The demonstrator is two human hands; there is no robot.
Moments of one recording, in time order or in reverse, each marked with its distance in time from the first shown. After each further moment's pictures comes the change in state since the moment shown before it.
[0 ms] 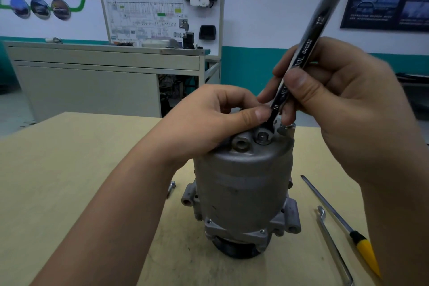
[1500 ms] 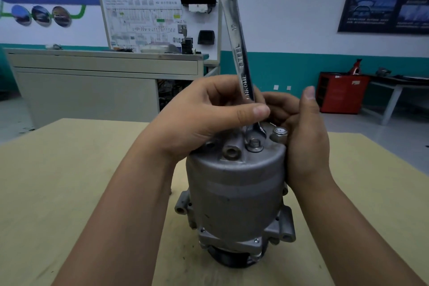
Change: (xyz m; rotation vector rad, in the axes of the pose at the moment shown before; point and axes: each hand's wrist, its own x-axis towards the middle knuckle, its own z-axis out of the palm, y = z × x) left_hand 0.013 0.002 0.001 -0.249 -0.105 0.188; right_hand -0.003 0.080 0.022 0.441 0.315 0.255
